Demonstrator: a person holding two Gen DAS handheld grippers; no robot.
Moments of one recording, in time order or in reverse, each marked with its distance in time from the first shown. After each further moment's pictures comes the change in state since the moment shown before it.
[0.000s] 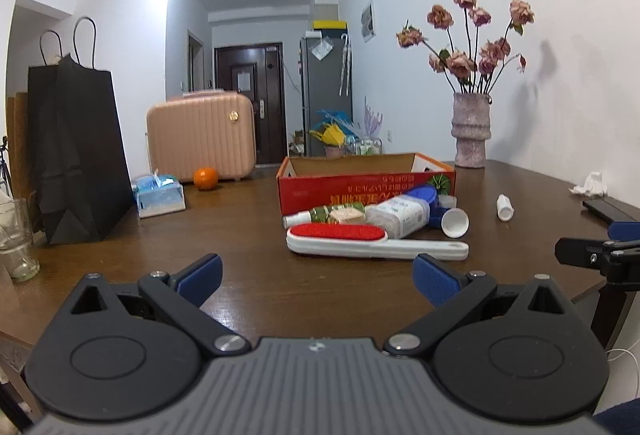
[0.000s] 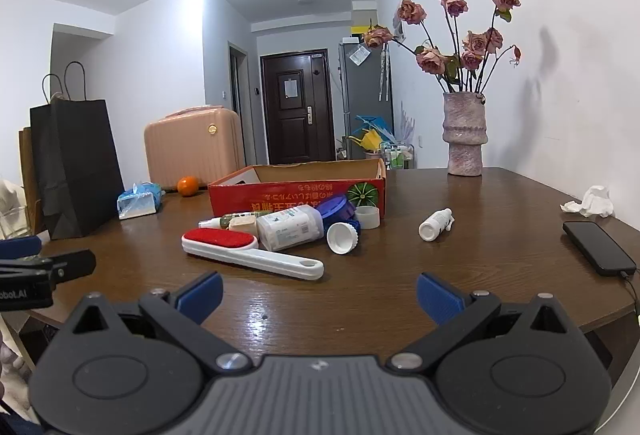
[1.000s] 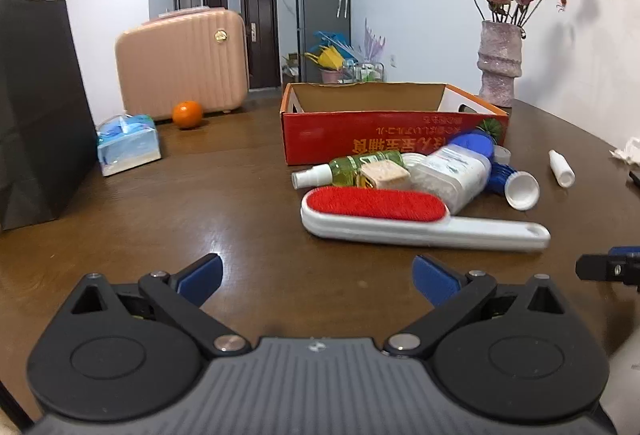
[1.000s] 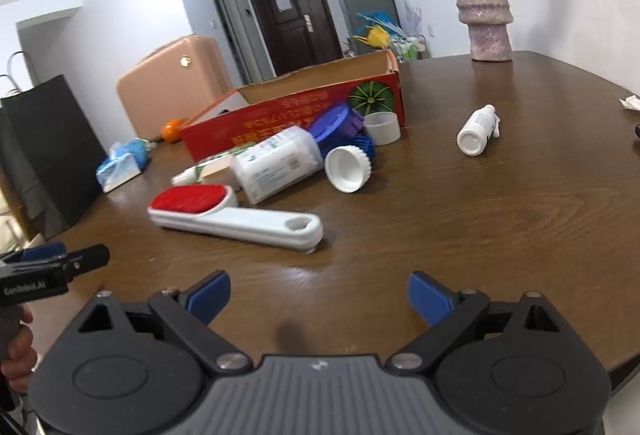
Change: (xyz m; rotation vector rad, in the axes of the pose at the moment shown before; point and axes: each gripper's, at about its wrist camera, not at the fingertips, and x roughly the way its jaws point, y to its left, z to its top) left arm 0.145 0.034 0.028 -0.006 0.256 -0.027; right arm 0.134 -0.030 0.013 0.180 0.319 0.083
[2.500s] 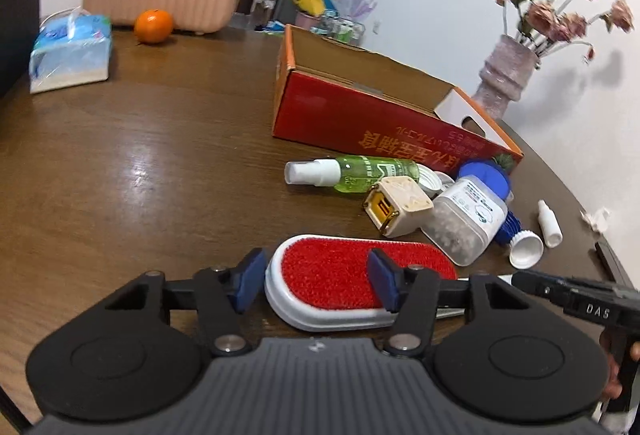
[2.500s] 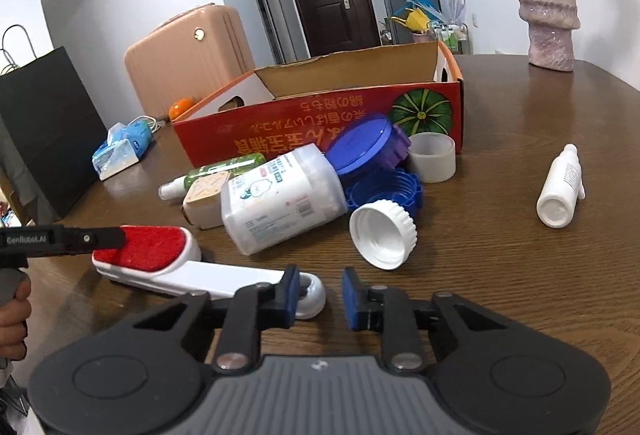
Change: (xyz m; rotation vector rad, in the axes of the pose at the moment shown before) left arm 0.089 0.060 0.035 -0.270 0.186 -0.229; right arm 0.084 0.001 0.059 -0.096 0.081 0.083
